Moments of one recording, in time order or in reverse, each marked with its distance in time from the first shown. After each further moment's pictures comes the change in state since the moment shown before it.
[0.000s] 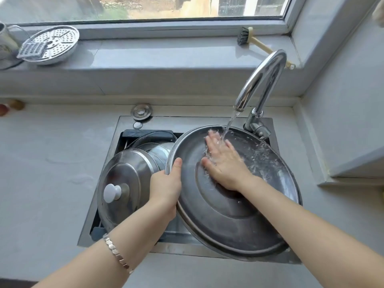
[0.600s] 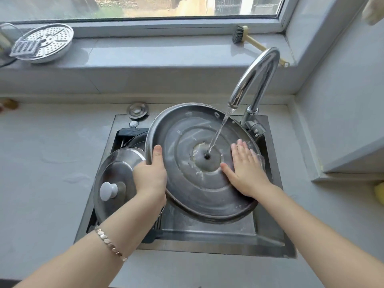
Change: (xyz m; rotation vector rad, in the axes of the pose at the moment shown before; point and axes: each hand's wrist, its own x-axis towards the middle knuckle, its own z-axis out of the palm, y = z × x) left_hand 0.005 0.014 -0.007 -0.040 0.242 0.108; right_hand -0.040 0.031 0.000 -0.130 -0.092 0.321
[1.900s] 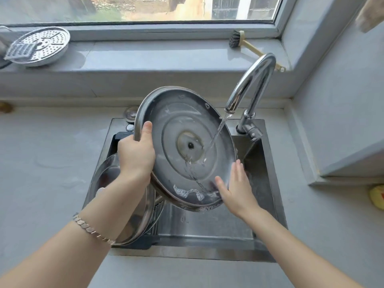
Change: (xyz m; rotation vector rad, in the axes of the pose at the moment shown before) left_hand 0.030 0.036 -0.002 0.071 -0.048 0.293; right_hand -0.023 -0.016 0.030 0.446 0.033 0.121
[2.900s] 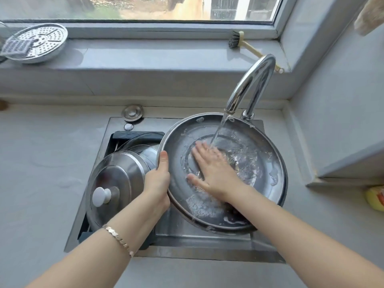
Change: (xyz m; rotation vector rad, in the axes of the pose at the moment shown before) left_hand -0.026 -0.051 0.028 -0.272 -0.225 -0.562; right_hand 0.025 -0.054 -0.021 -0.475 -0.128 -0.489
